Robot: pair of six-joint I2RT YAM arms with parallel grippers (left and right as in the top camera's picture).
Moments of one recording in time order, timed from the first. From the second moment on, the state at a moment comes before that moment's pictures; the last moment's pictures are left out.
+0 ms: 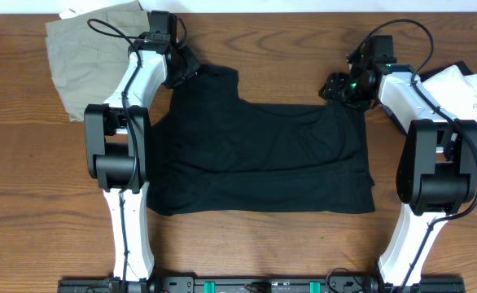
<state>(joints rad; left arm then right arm) -0.09 2.37 1.90 -0.66 0.19 -0.61 0.02 2.13 1.52 -0.58 -0.32 0.31</state>
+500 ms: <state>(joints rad) -0.09 2.37 1.90 -0.66 0.19 -0.59 0.02 2.13 1.52 -0.58 -0.30 0.33</state>
